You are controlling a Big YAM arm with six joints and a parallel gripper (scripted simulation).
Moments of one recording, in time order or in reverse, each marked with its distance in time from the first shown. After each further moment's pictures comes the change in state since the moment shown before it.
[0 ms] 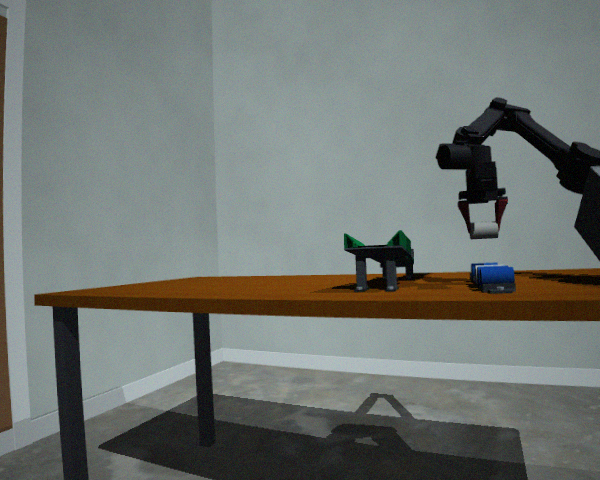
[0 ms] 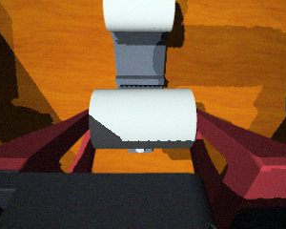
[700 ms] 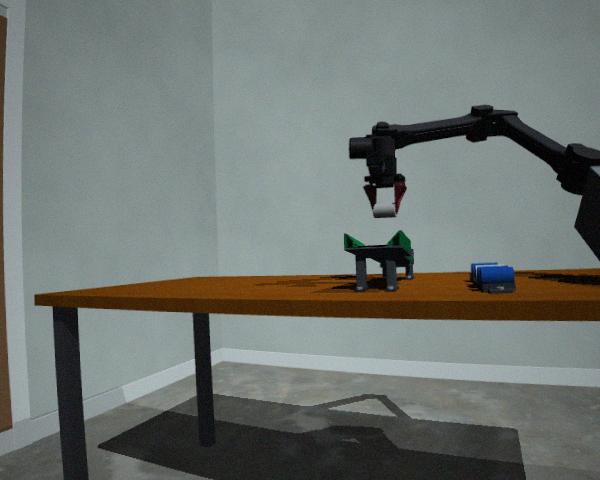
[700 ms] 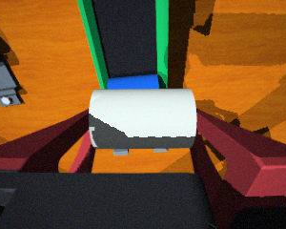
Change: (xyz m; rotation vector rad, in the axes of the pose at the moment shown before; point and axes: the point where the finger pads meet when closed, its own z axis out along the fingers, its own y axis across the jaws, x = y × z) arm 0.096 -0.242 -0.072 0.039 -0.014 0.144
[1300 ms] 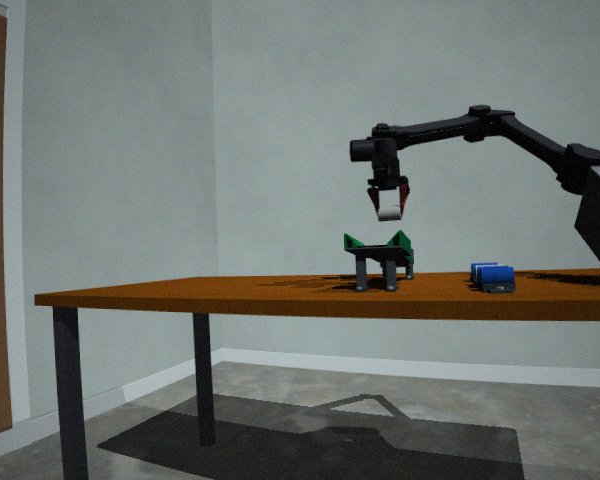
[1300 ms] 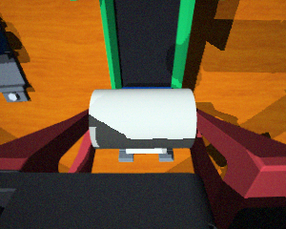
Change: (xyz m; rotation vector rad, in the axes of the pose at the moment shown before) arm -0.012 0.016 0.010 -0.039 0.015 -0.073
